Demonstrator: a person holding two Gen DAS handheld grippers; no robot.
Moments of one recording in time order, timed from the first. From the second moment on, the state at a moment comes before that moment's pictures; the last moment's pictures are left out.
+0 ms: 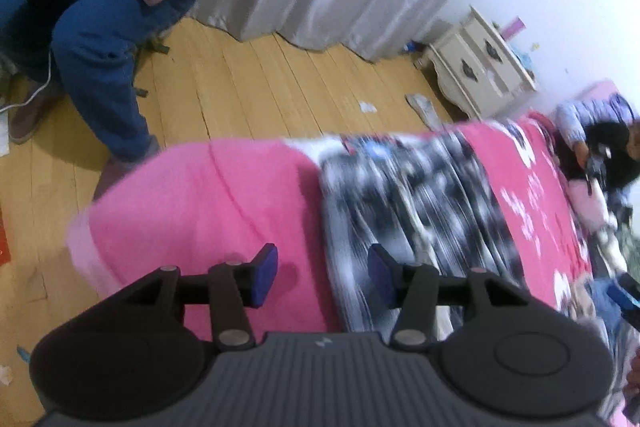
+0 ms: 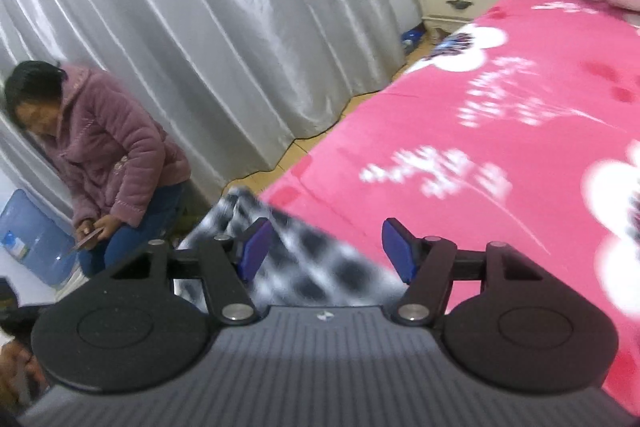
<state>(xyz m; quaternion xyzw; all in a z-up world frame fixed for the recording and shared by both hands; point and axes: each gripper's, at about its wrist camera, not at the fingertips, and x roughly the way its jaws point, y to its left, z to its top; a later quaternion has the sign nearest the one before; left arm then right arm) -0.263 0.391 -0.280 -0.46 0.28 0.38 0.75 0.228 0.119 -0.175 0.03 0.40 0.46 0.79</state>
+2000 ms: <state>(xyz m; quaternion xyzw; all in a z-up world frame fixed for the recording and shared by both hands) -0.078 0.023 -0.296 -0.17 0.51 0.03 0.84 0.020 -0.382 -0.306 0.28 0.56 -0.01 0.78</state>
